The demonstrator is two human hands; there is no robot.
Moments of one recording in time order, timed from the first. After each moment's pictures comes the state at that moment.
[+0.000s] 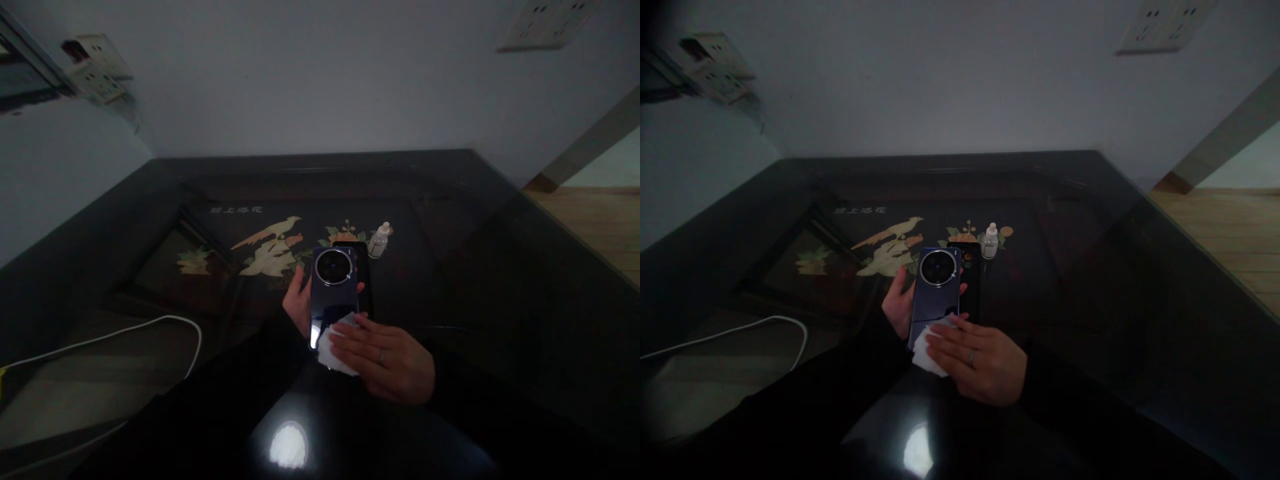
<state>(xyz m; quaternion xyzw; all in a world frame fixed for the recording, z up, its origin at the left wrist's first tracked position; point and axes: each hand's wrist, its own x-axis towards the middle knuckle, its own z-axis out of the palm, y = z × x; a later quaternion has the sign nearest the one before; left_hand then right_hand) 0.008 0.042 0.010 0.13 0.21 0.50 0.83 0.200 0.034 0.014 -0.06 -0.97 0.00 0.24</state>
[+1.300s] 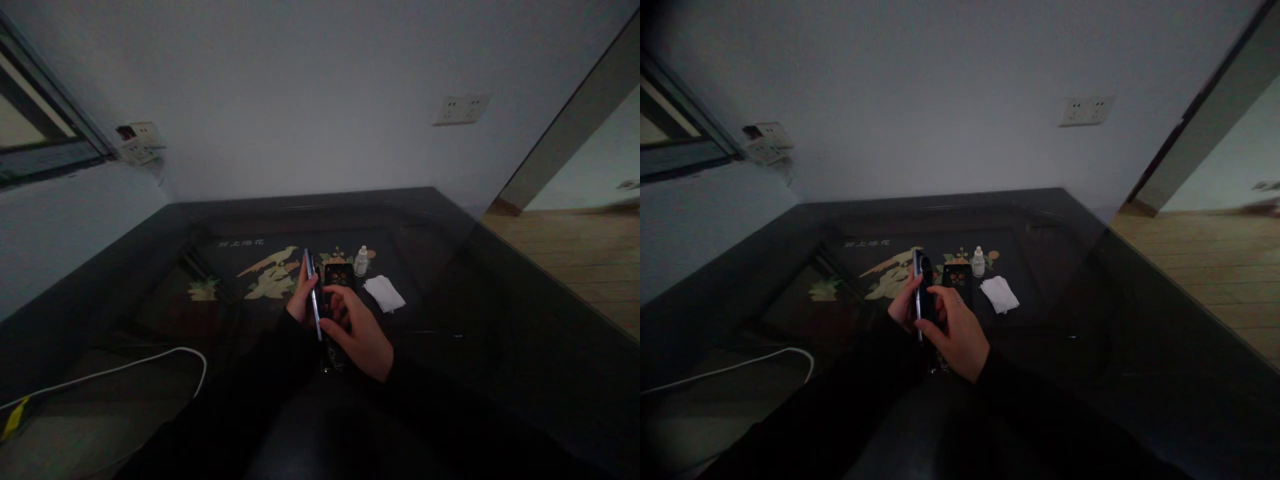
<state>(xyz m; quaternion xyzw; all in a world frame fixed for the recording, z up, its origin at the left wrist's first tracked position) 0.019 0.045 0.053 0.24 0.41 0.56 0.68 0.148 0.015 0.052 -0.39 -0.77 0.31 0.40</state>
